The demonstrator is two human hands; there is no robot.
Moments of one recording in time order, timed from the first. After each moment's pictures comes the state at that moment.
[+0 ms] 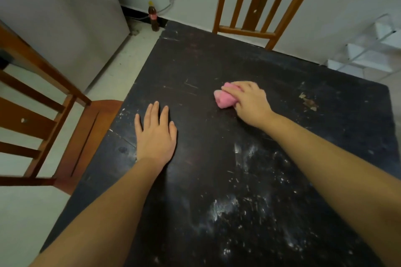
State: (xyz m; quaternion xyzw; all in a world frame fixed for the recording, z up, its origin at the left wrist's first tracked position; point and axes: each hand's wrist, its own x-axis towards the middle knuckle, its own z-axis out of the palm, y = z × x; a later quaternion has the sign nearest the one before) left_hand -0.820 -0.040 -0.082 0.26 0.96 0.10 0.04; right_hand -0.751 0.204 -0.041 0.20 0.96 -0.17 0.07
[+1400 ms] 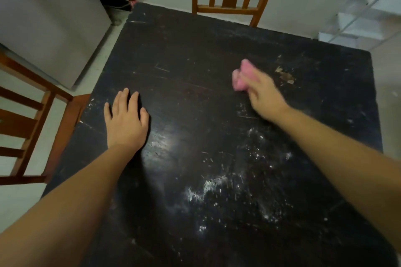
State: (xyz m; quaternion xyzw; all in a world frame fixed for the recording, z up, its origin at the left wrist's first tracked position) left_hand -0.818 -0.036 -0.081 0.26 0.96 0.11 0.03; right_hand -0.669 0.254 -0.049 0.16 0.95 -0.25 -0.08
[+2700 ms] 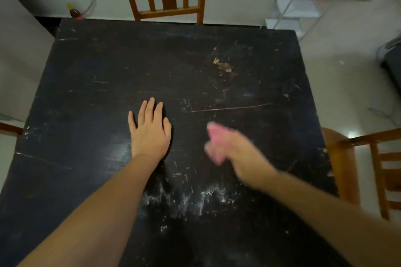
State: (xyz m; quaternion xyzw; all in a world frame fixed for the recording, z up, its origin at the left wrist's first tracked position) left_hand -0.710 0.072 -0.079 0.39 0.91 0.10 0.07; right_hand -0.493 0.184 -0.059 0.15 0.92 -0.35 -0.09
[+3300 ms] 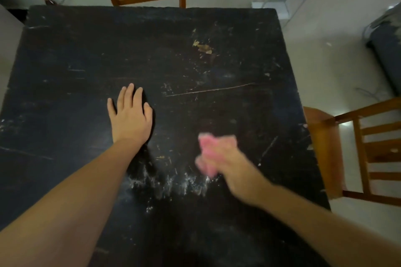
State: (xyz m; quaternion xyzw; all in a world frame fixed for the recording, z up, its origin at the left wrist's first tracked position) left_hand -0.708 0.072 -0.080 0.39 0.91 0.10 0.06; right_hand -0.440 0.136 -0.066 0.20 0.92 -0.34 -0.08
